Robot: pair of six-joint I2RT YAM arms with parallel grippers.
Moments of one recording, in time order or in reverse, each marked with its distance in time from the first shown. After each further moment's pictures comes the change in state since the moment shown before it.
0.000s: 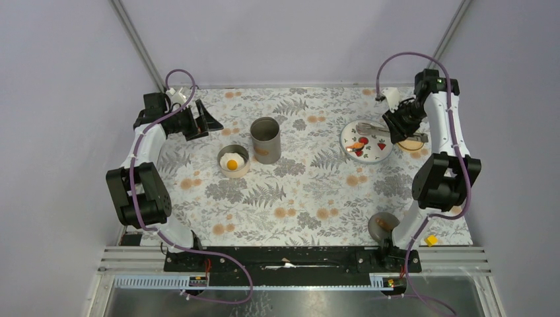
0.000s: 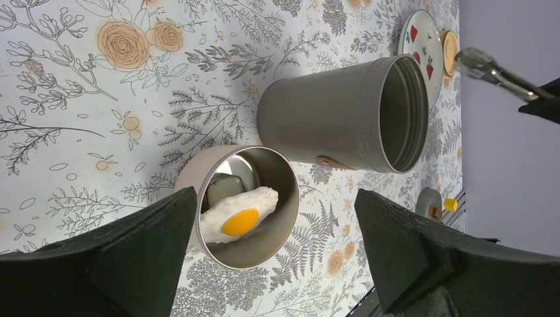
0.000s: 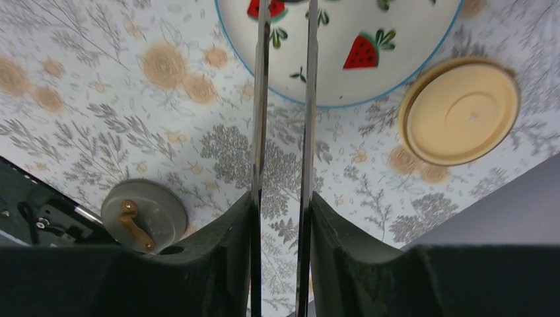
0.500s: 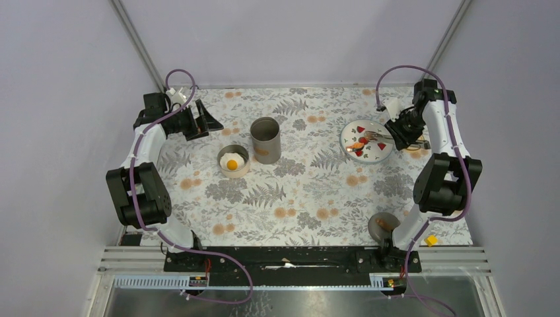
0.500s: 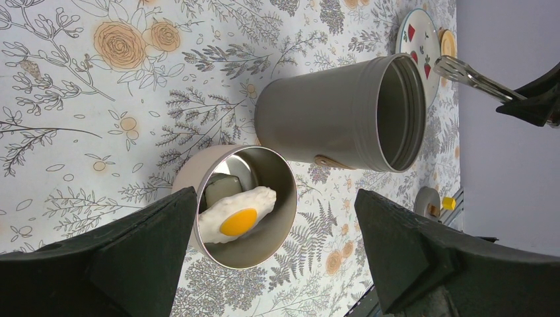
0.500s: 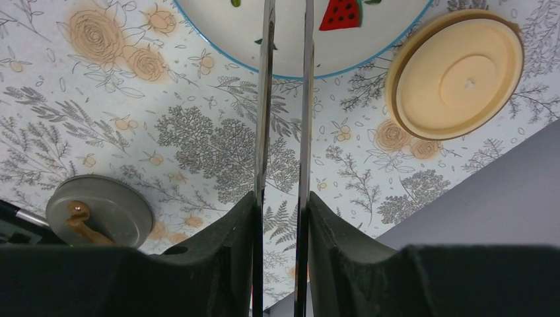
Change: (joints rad) left arm 0.000 0.000 0.000 0.000 0.007 0.000; right arm -0.027 -0.063 -0.248 0.167 0.132 -0.034
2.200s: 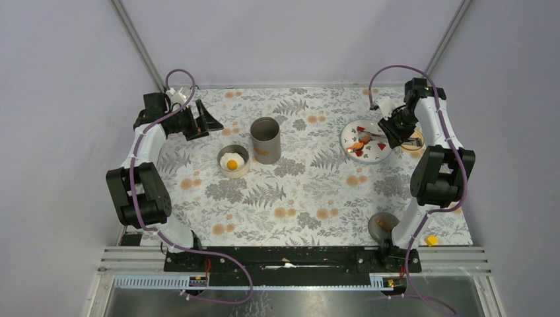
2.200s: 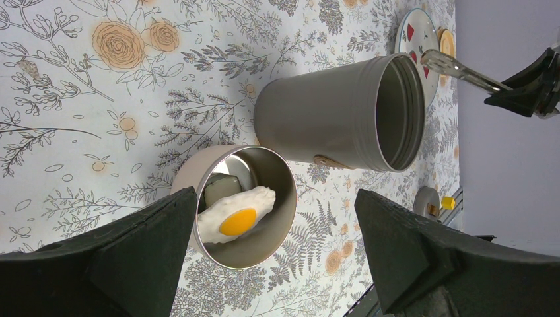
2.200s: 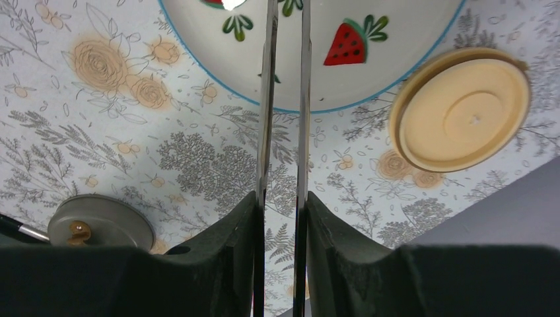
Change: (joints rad) left arm 0.000 0.000 0.000 0.000 0.003 0.000; right arm 0.048 0.081 0.020 0.031 0.003 0.031
